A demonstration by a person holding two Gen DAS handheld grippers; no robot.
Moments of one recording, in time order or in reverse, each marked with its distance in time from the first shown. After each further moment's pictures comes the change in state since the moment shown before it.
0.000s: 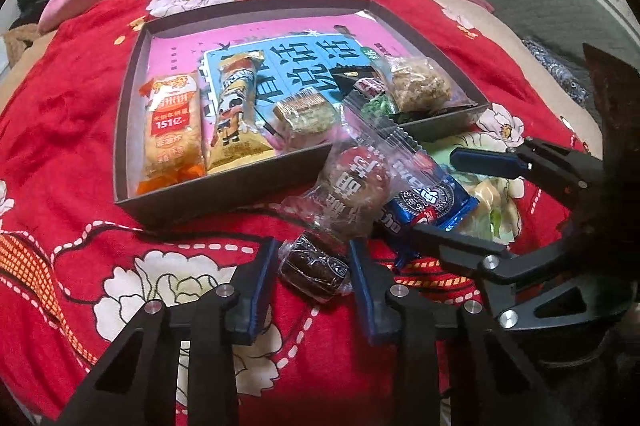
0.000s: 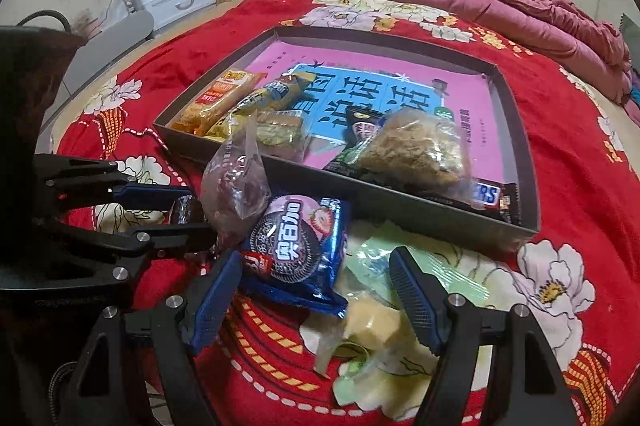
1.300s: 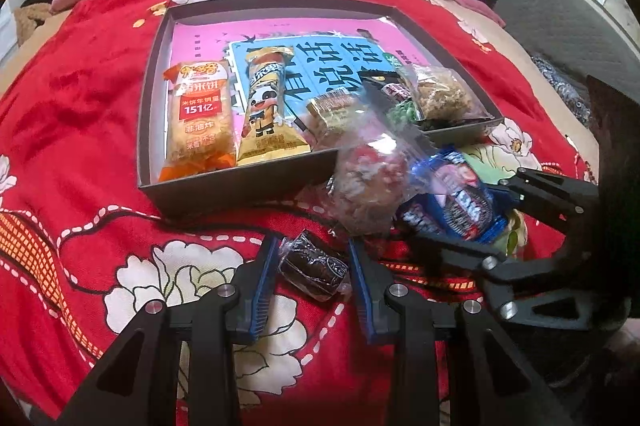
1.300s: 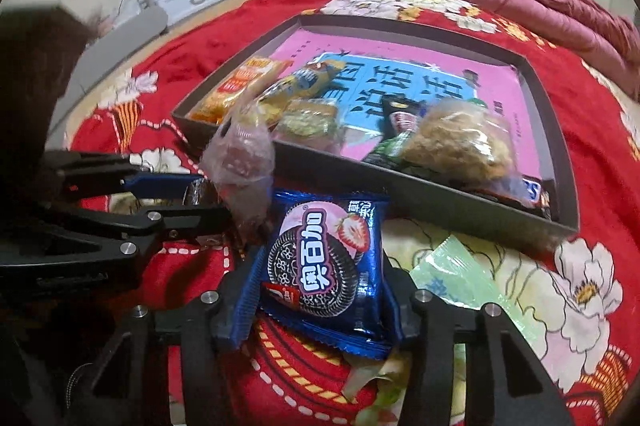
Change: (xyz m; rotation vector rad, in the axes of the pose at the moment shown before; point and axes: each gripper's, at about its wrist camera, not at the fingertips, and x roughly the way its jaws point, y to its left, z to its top) left arm -0.001 0.018 -0.002 -0.072 -0.004 -0.010; right arm 0.008 0.006 -0.001 0.016 0.018 0.072
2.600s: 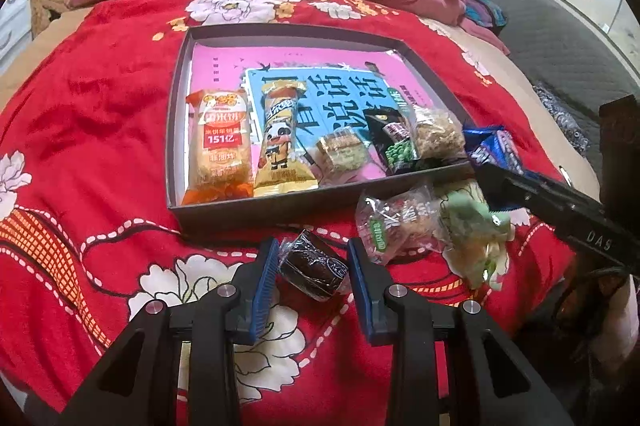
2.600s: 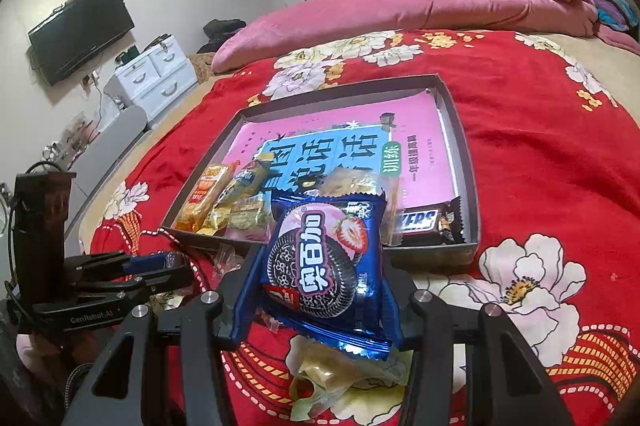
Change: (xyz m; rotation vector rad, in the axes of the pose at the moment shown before) left arm -0.022 0.004 0.008 -0.062 -0.067 -0.008; right arm -0.050 -0.063 0.007 0.252 -0.200 0.043
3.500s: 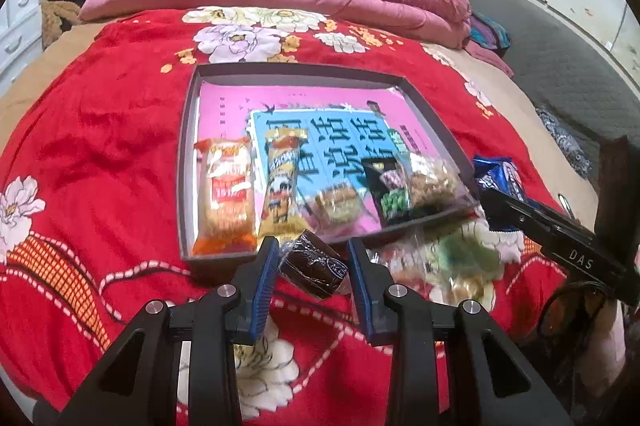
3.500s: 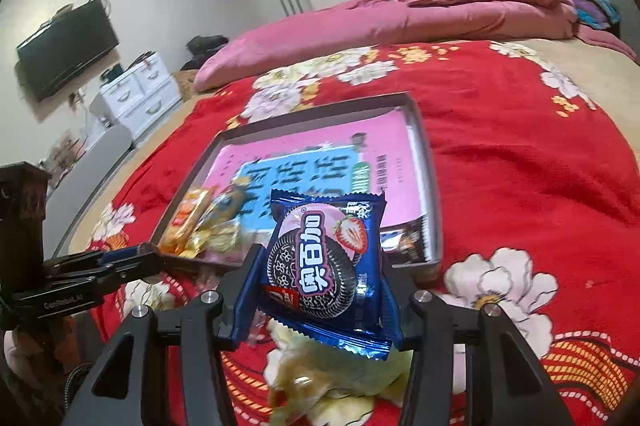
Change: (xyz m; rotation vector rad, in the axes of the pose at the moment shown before) left arm -0.014 -0.003 0.026 -0.031 -0.072 0.013; right arm -0.014 -0.019 0.010 0.051 -0.066 -0.067
